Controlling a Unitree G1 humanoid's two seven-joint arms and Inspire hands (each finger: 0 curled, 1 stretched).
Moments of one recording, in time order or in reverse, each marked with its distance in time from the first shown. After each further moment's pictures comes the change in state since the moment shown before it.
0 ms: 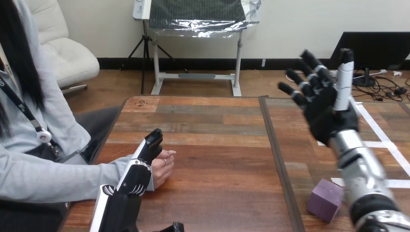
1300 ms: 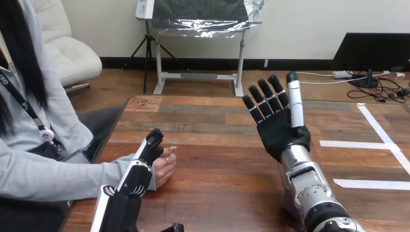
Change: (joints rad) left arm 0.002 -0.001 0.007 0.001 0.013 -0.001 0.002; right arm -0.006 0.236 -0.160 0.009 0.155 0.138 -0.098
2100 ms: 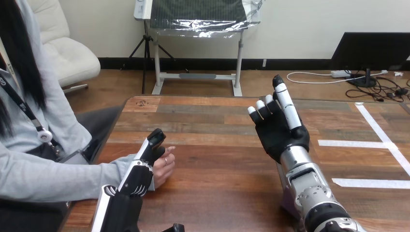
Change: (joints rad) left arm 0.000 -0.005 -0.001 0.000 0.004 -0.005 0.001; right arm 0.000 -0.005 -0.003 0.014 -0.024 0.001 0.046
